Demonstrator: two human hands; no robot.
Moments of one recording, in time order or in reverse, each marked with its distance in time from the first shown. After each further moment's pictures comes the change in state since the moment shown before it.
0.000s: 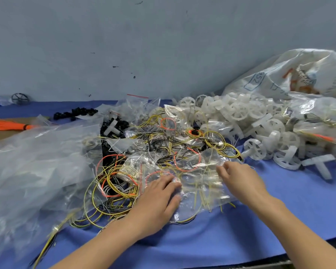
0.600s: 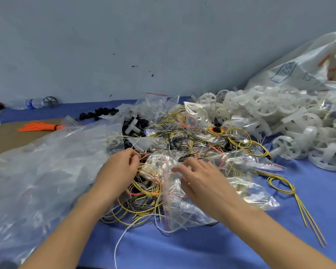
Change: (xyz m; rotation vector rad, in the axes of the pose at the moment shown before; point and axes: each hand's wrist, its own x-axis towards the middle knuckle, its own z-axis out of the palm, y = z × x) left_hand -0.015 -0.069 -0.110 0.045 0.300 -0.494; right_hand -0.039 -0.108 0.025 -0.010 0.142 -0.819
